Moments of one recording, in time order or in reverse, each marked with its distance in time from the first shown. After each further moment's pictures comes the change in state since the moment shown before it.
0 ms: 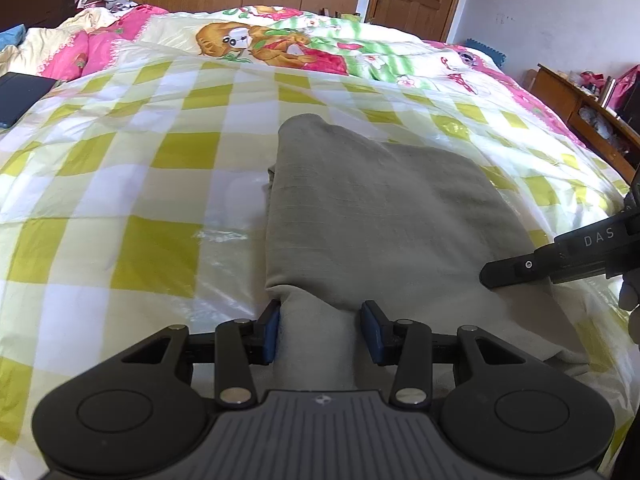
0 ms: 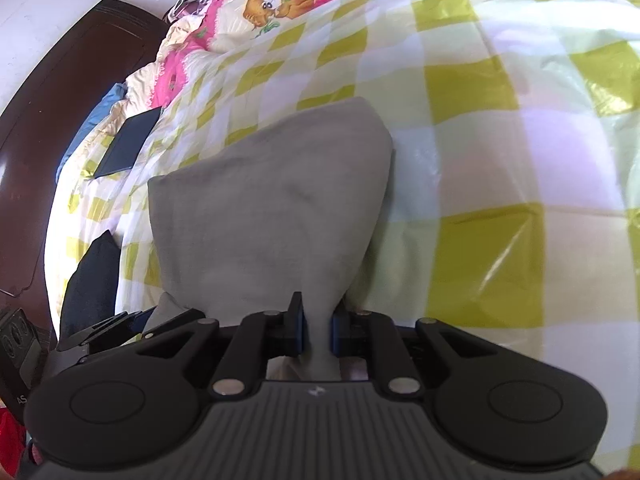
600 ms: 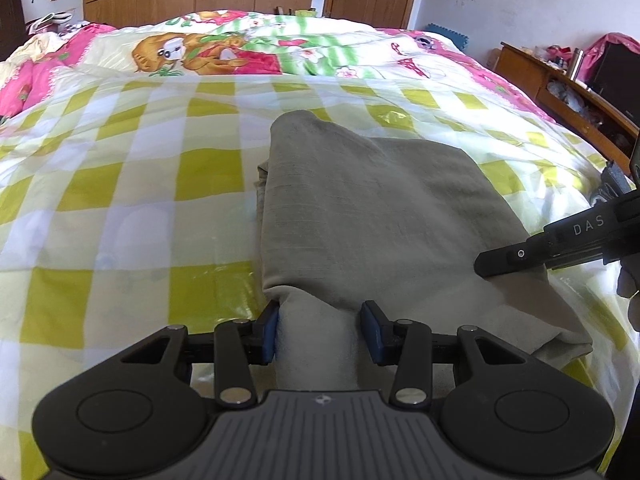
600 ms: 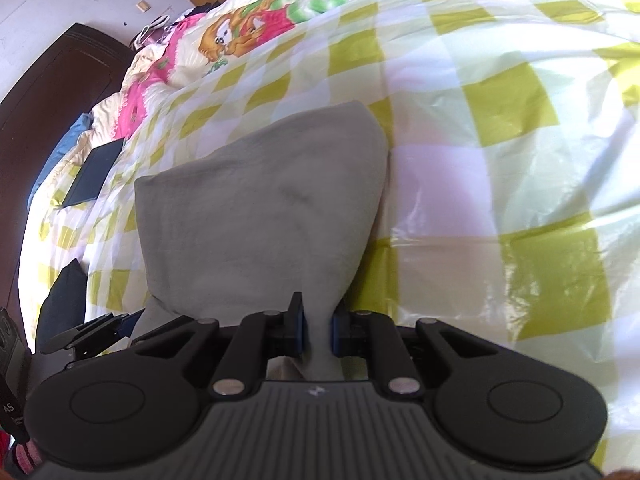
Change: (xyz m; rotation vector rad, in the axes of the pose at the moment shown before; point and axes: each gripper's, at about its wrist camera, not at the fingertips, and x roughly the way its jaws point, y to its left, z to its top) left arm 0.030 -0.060 0.018 0.101 0.011 -0.056; right arm -0.037 -0.044 0.004 0.047 -0.072 -0.090
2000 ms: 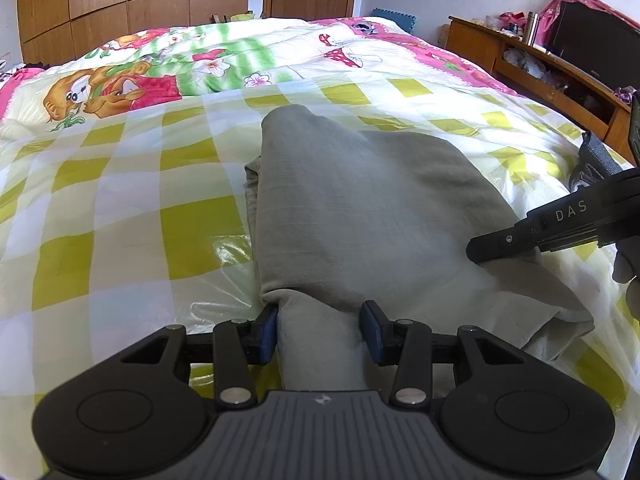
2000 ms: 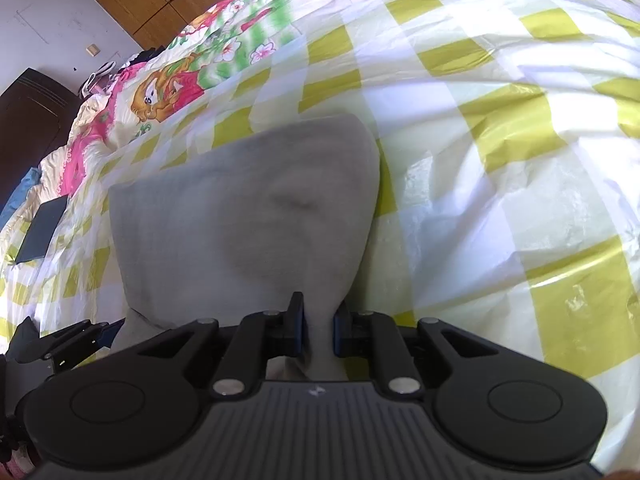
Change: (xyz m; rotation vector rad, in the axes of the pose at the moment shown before) left arm 0.065 -0.075 0.049 0.150 0.009 -0.064; right arm -0.029 -0.067 0.034 0.059 -0.113 -0.134
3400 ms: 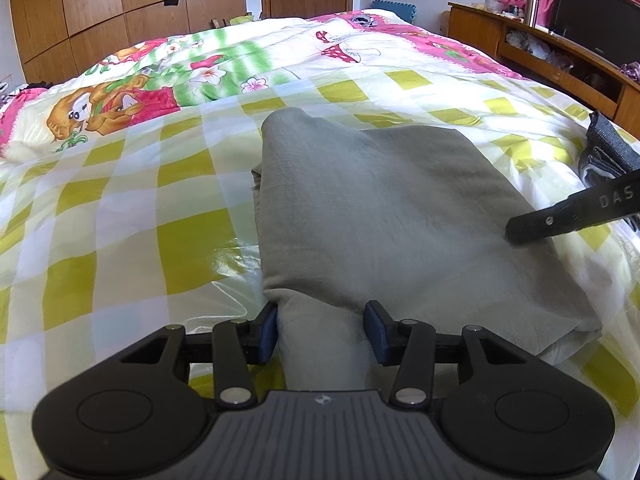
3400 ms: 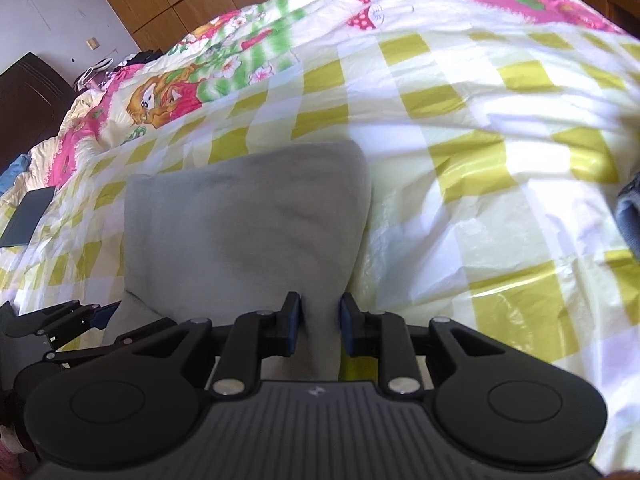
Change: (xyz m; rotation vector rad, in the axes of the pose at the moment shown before) left arm 0.002 -0.016 0.006 0.062 0.015 0.067; right arm -0.045 0.018 -0.009 -0.121 -0.090 -0.111
